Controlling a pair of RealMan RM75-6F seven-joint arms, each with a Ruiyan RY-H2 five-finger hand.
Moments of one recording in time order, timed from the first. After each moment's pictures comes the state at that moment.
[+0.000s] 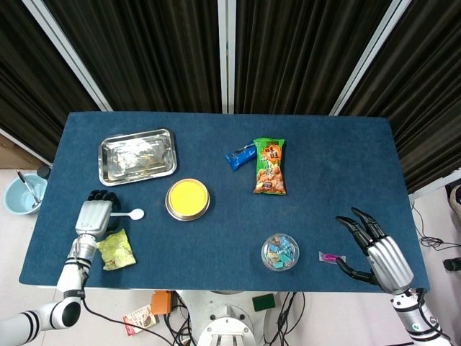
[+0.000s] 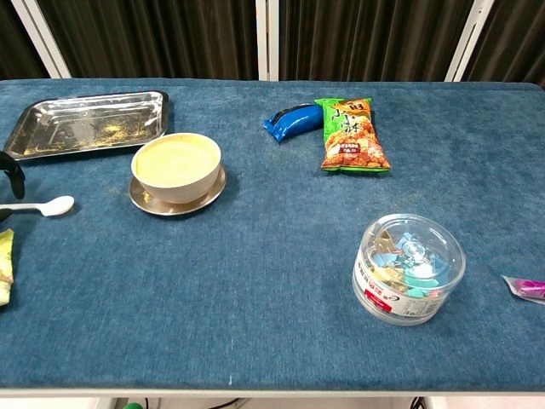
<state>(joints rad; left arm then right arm) -0.41 -1.52 -0.09 -1.33 1.11 1.10 0.33 0.16 -1.17 -0.07 -1.65 -1.88 1.62 0.22</state>
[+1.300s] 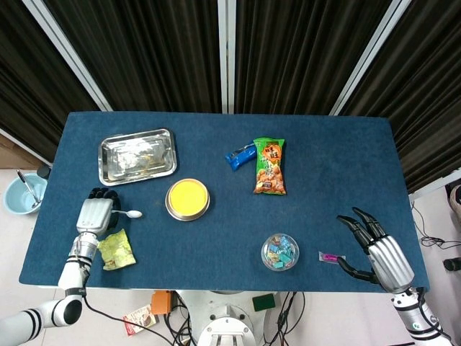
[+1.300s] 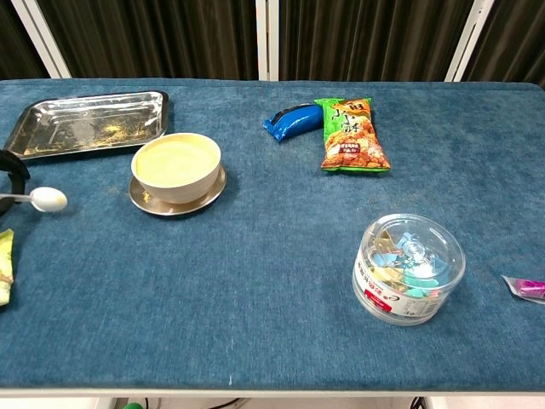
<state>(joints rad) -0.41 -1.52 -0.11 -1.32 1.13 1.10 0.33 0.16 -1.16 -0.06 -1.65 -1.87 1.61 0.22</state>
